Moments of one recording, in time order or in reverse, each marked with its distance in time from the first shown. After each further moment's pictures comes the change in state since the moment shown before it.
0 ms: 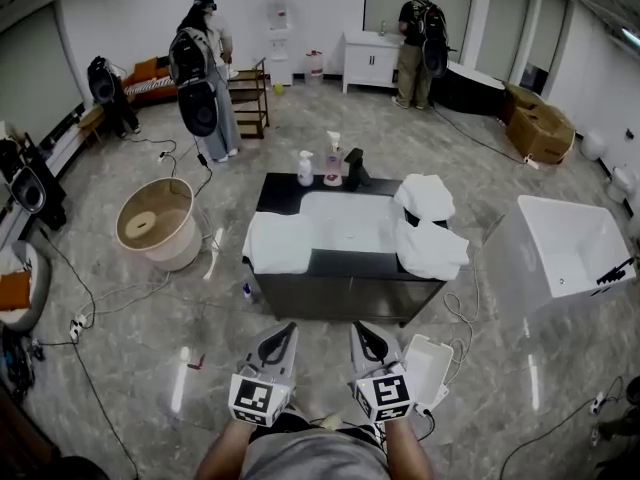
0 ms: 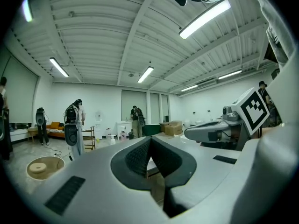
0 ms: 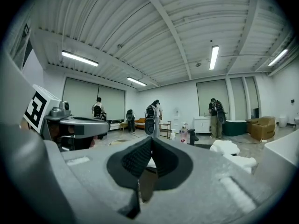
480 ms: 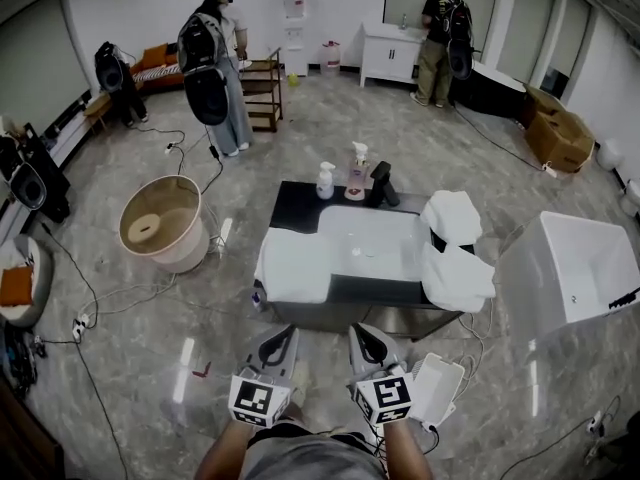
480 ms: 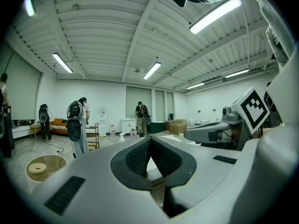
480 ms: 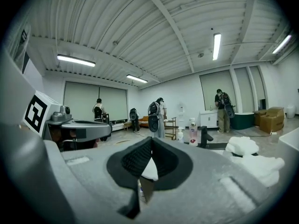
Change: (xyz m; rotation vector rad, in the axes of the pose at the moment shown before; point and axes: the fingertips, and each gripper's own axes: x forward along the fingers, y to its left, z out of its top) left arm 0.082 0.115 -0.017 -0.027 0.032 0.035; right arm 0.147 -0.012 0.001 0.055 0.032 0.062
